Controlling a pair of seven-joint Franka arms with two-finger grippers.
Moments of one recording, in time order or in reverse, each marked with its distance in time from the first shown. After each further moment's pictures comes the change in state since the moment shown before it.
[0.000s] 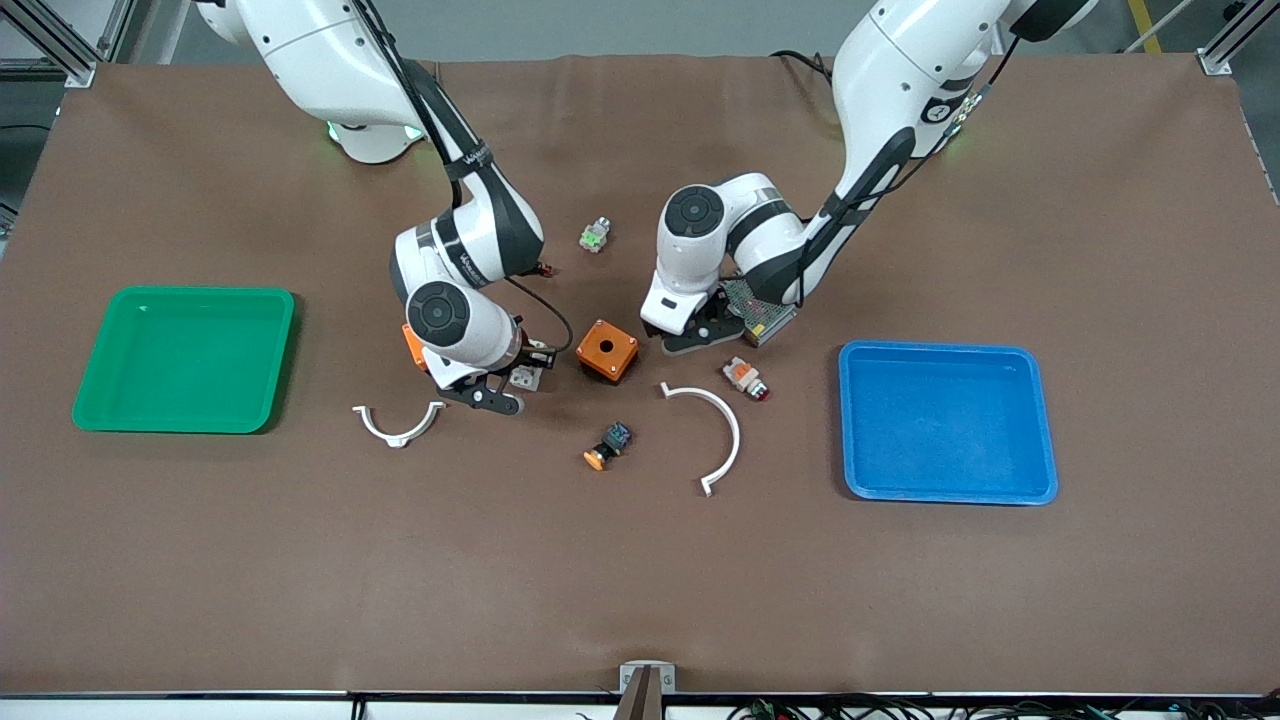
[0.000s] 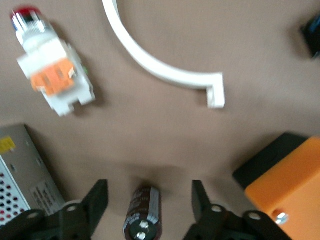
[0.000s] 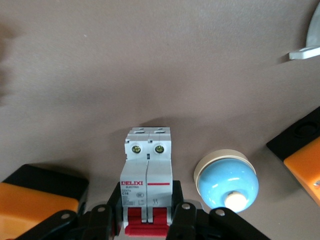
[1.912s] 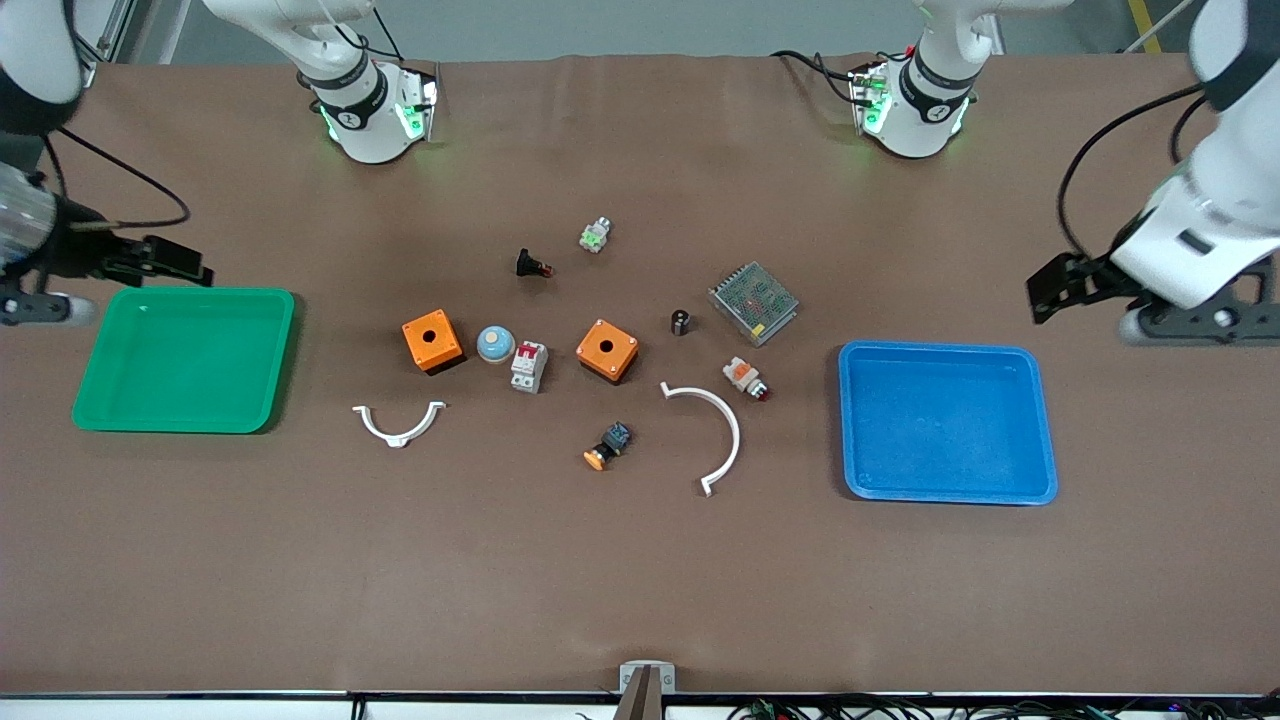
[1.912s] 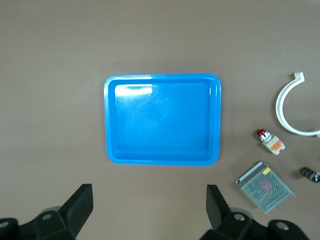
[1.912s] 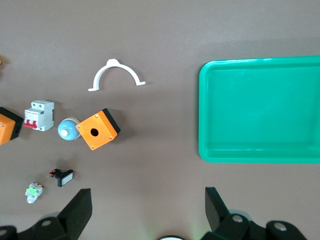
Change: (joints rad) left arm 0.364 -0.523 0.317 0.394 -0.334 -0.864 1.295; right arm -0.581 -0.559 -0.046 0.109 -0.165 -0.653 -0.688
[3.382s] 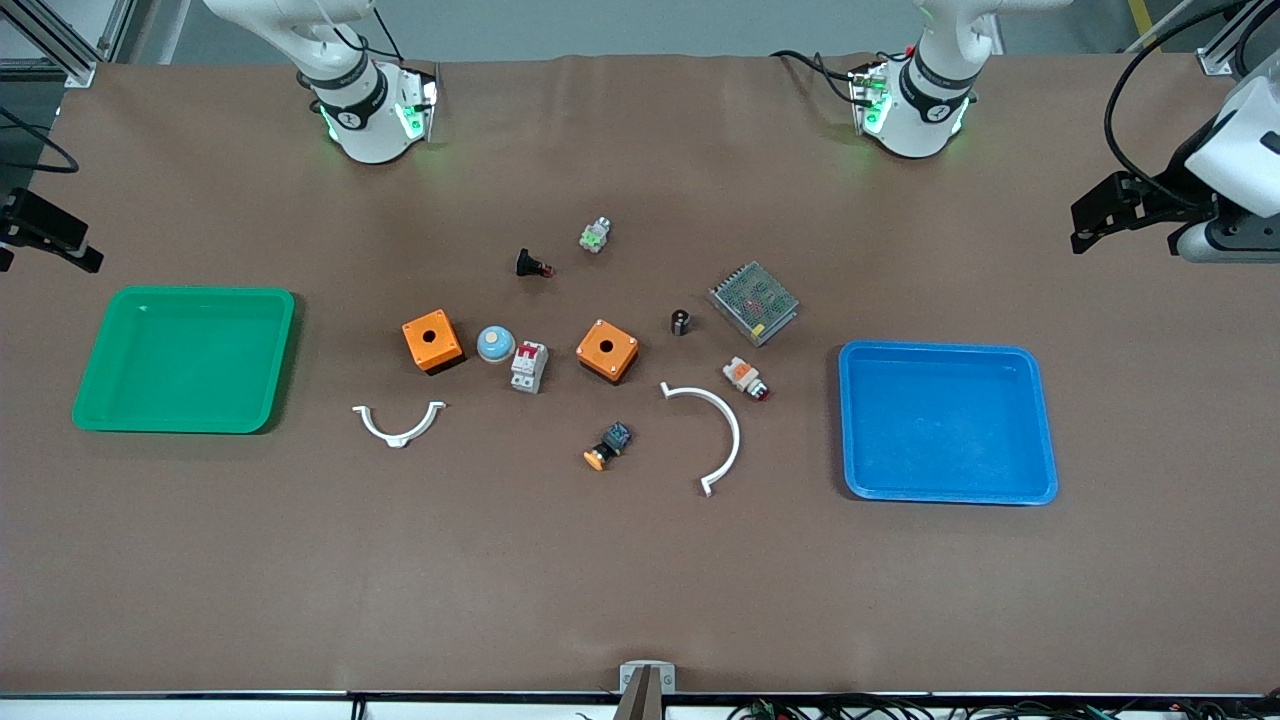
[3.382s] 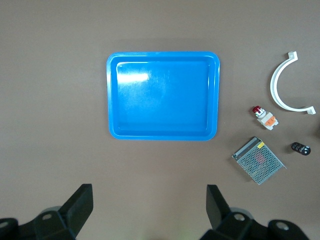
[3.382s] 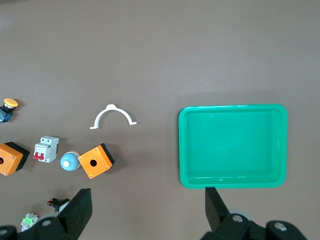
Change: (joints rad) left arm 0.011 -0.117 0.025 -0.064 -0.047 -0.075 0.021; right arm -0.011 0.020 0.006 0.230 -0.052 -0.023 0.000
